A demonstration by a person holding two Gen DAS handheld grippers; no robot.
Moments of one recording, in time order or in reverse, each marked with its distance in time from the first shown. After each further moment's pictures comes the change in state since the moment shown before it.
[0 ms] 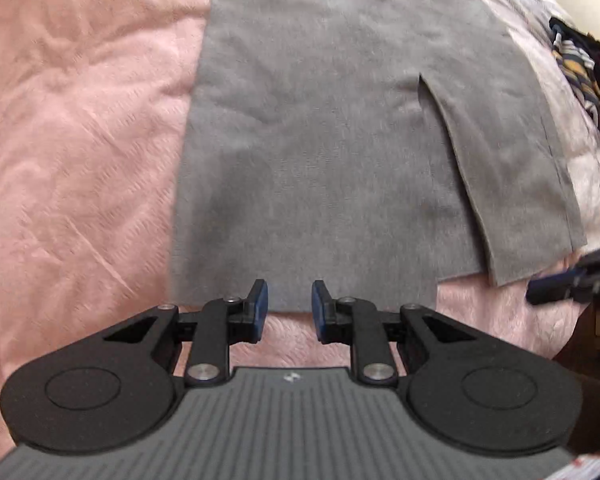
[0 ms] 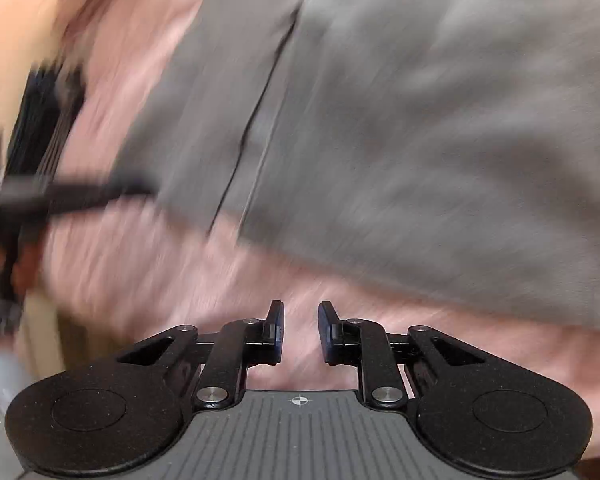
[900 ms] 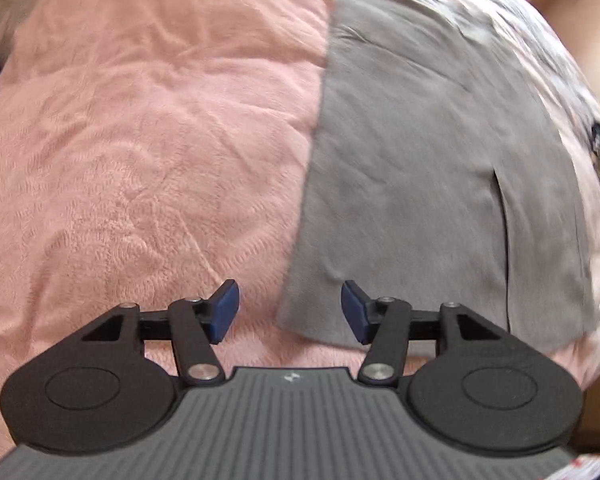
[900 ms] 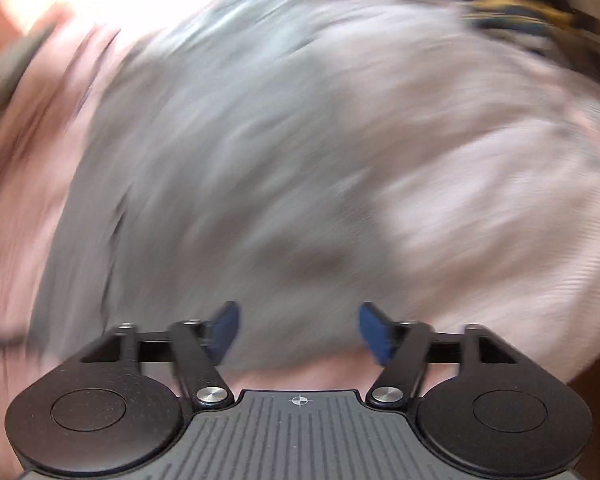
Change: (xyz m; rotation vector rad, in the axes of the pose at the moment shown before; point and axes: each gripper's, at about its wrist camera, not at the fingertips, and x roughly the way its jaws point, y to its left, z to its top) left arm -0.012 0.071 -0.019 -0.272 -0.138 0.017; right arm -0.076 -0.078 -0.054 0.362 -0.486 -0.282
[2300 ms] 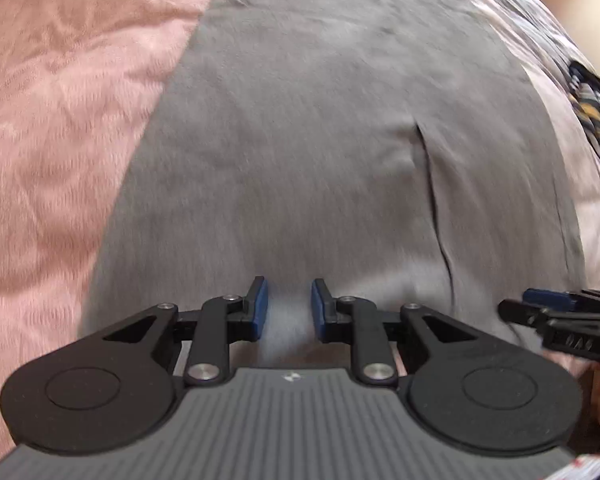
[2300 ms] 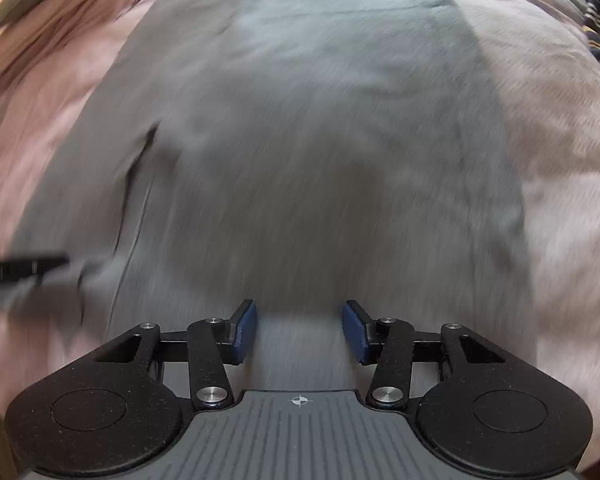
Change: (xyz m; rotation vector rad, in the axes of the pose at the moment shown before) left arm 0.029 -0.128 -0.052 0.130 0.064 0.015; right arm 0.063 0.061 -0.040 -0.414 0.177 0.040
